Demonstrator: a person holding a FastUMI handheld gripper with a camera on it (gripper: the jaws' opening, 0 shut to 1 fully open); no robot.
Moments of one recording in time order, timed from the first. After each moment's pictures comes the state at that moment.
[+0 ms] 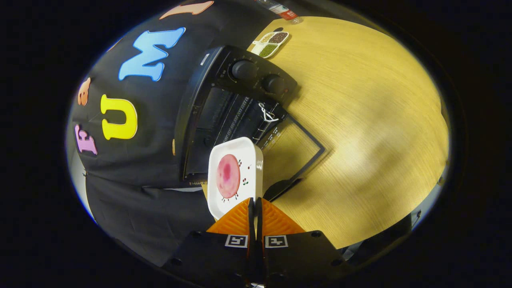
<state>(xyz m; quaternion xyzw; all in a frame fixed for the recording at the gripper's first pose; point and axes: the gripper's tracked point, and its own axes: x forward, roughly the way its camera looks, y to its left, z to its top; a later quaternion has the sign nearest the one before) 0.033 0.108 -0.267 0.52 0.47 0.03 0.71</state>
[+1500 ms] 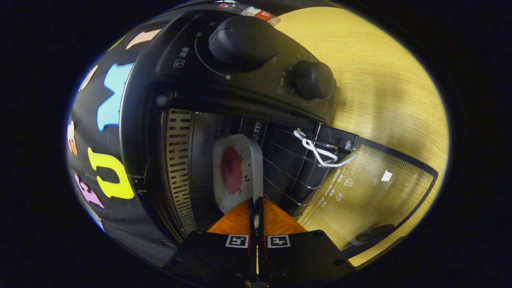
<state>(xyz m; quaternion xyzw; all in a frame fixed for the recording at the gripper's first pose) 0.195 0.135 -0.305 0.62 0.33 -0.08 0.71</state>
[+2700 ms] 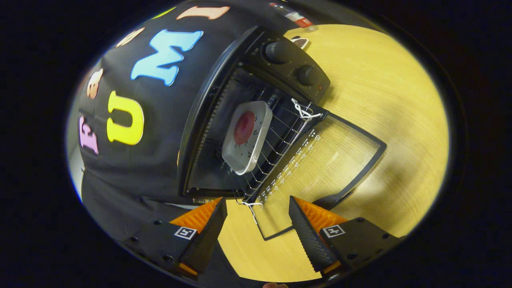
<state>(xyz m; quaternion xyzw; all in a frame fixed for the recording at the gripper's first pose) 0.071 0.163 -0.277 0.47 0.38 0.03 0.80</state>
